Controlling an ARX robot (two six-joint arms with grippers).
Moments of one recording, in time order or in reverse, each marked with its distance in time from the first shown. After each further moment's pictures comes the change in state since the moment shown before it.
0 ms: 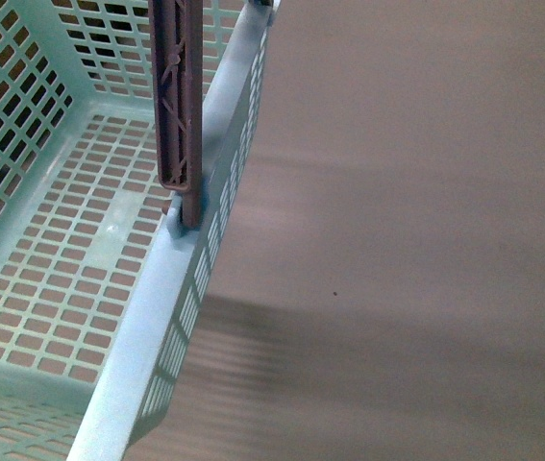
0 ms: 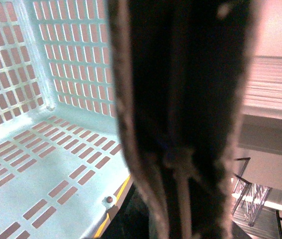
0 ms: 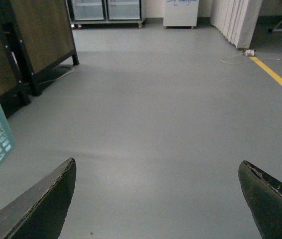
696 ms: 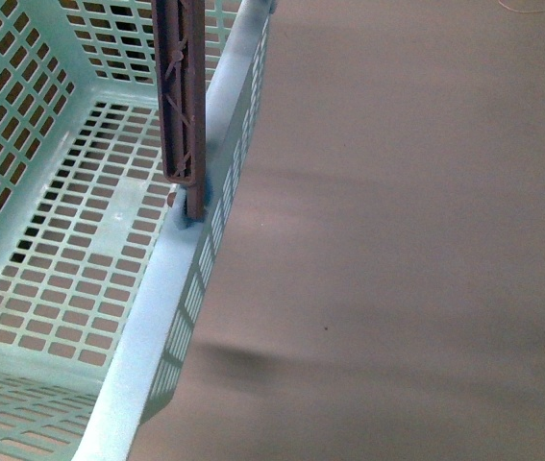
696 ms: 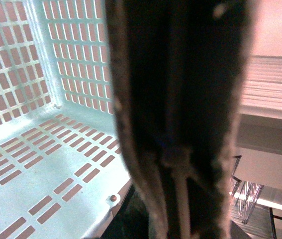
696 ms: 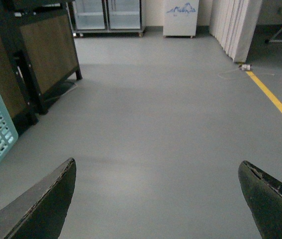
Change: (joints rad) left arm 0.000 0.000 0.000 0.000 0.000 0.000; right arm 0.000 0.000 0.000 0.000 0.000 0.000
